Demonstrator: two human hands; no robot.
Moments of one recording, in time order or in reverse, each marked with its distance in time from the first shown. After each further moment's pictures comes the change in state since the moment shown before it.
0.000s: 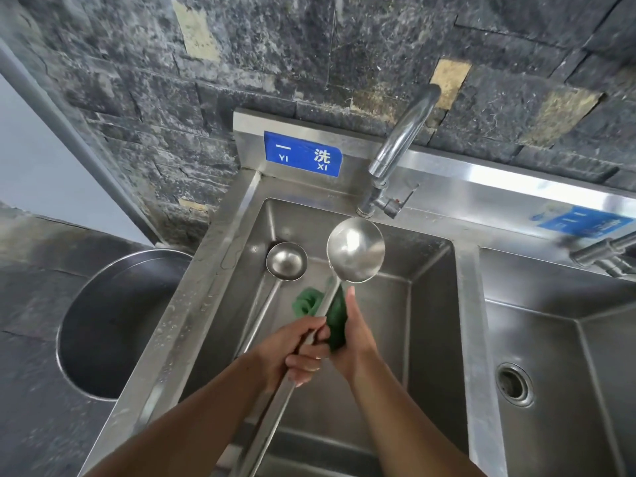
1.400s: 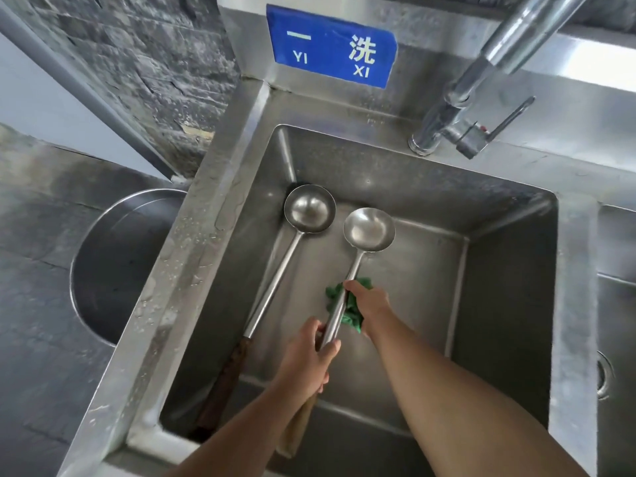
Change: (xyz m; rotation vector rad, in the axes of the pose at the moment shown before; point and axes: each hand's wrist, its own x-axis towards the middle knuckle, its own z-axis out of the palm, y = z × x) left_hand 0.091 -0.071 -0.096 0.746 0.872 0.139; right_hand 0.165 0.046 -0.033 -0.367 0.159 0.191
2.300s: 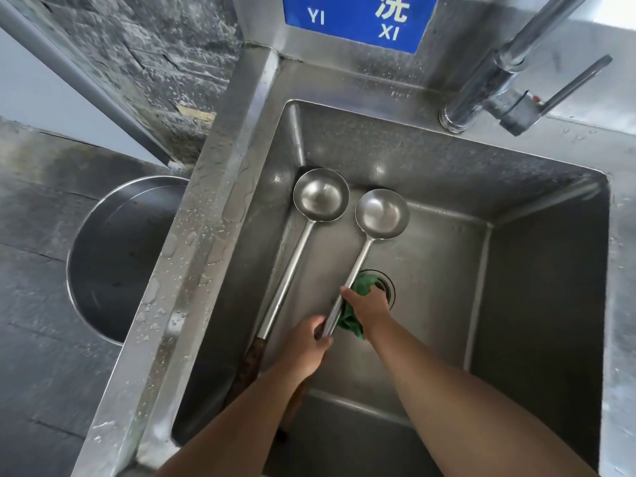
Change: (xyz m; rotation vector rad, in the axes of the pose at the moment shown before) left_hand 0.061 -0.046 -0.021 0.217 -0.044 -0.048; right_hand 0.039 0.042 0.020 -0.462 0.166 -0.106
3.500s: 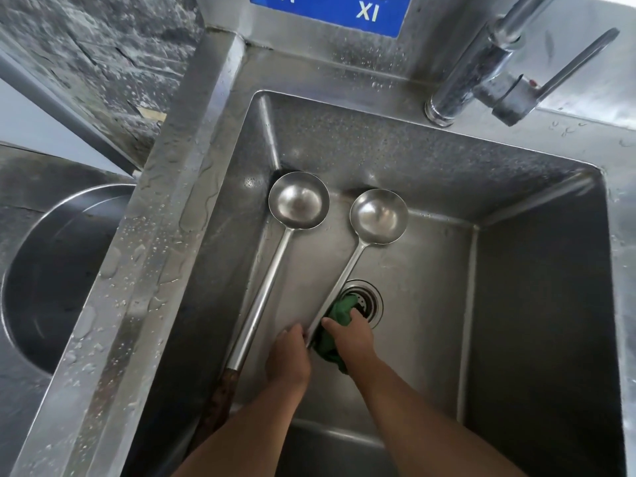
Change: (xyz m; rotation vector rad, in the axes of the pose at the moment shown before) left_hand 0.070 -0.041 0.047 0.195 0.250 -0.074; right_hand 0.018 0.049 0.018 -0.075 0.032 -0.064
